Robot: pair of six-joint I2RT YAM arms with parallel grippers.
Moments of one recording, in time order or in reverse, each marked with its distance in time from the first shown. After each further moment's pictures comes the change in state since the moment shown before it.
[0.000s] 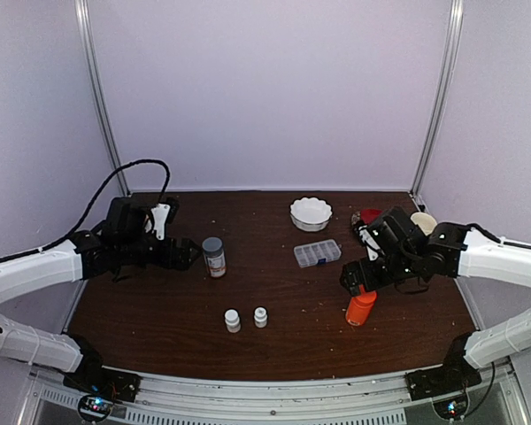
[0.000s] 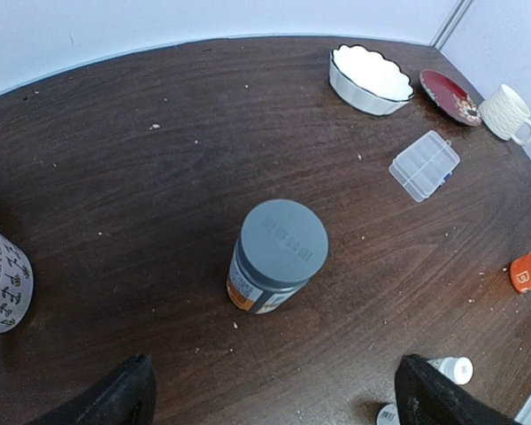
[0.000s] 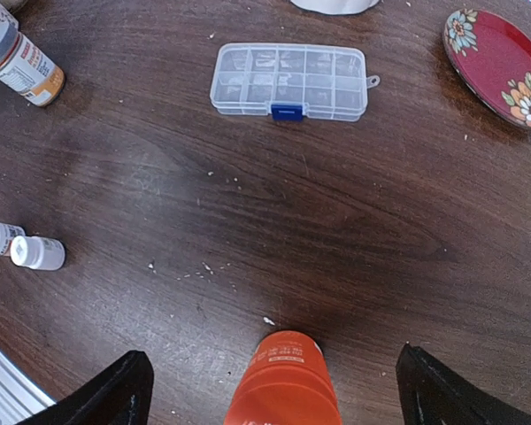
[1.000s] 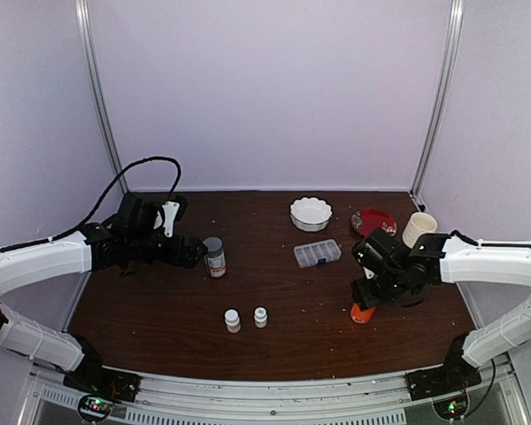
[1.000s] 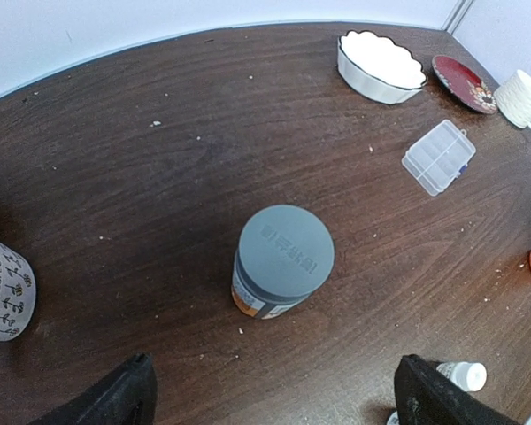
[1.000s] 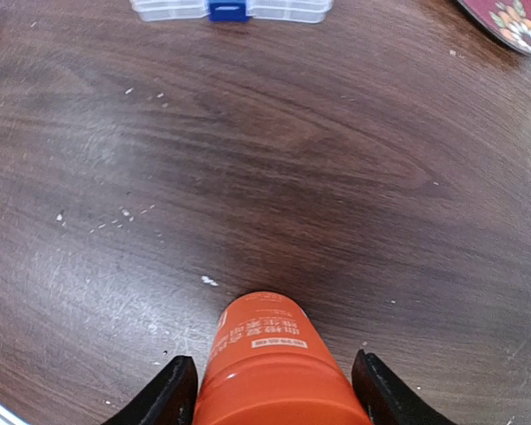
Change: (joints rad) left arm -0.030 0.096 0.082 -0.033 -0.046 0.023; right arm 0.030 0.103 -0.064 -0.056 0.074 0.048
